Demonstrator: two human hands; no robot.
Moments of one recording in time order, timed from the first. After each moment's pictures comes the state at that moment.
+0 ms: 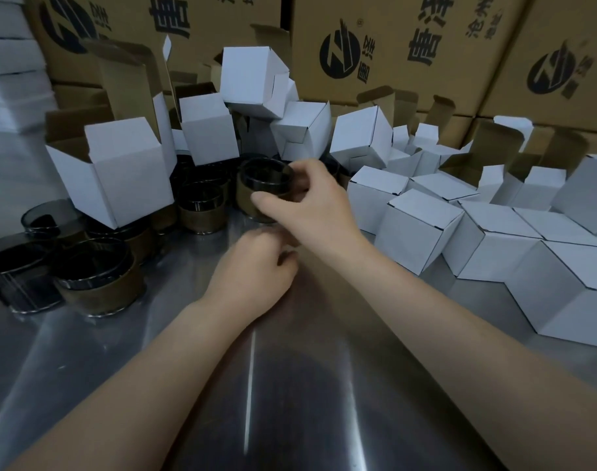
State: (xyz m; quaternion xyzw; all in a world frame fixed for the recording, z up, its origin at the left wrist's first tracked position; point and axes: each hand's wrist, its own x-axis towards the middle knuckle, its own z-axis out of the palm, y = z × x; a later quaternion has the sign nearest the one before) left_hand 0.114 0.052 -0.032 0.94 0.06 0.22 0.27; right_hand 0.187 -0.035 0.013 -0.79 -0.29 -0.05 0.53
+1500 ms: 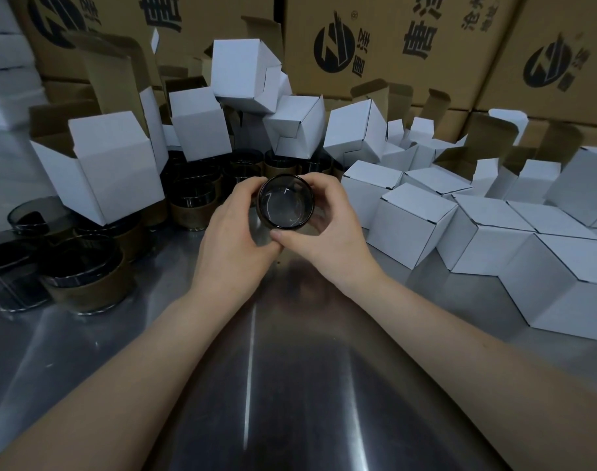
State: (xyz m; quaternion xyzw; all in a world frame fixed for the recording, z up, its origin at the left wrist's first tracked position) left_hand 0.120 0.062 -0.035 0.85 0.05 0.35 0.39; right_hand 0.198 -0.065 -0.032 -0.69 -0.37 -0.09 0.61
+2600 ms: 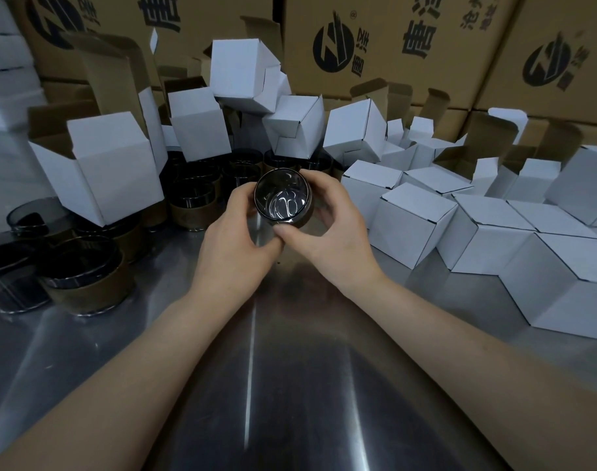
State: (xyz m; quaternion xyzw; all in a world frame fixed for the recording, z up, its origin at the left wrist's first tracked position) left_hand 0.121 0.065 -0.040 0.85 0.07 0.33 0.41; right_hand 0.197 -0.067 -0.035 -0.69 -0.38 -0.13 0.60
